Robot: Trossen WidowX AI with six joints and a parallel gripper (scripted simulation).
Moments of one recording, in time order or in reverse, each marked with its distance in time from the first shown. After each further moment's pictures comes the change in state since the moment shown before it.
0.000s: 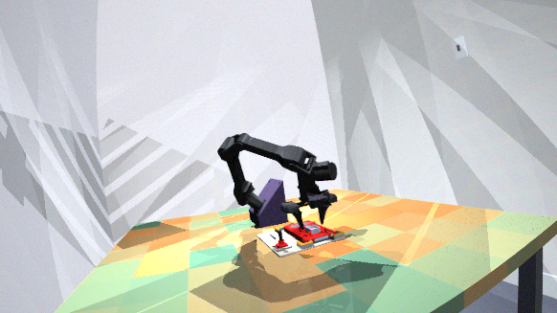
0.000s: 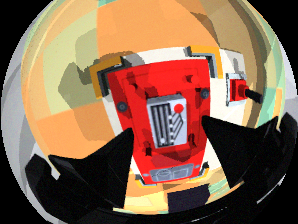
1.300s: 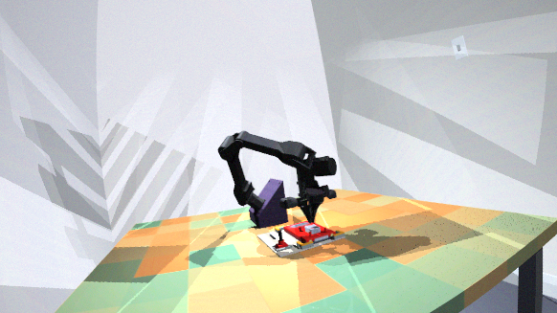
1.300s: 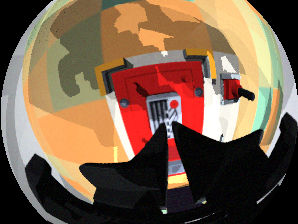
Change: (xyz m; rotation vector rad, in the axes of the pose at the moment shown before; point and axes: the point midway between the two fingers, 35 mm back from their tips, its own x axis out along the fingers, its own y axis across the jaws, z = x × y) arm -0.014 -0.001 0.000 -0.011 -0.005 -0.006
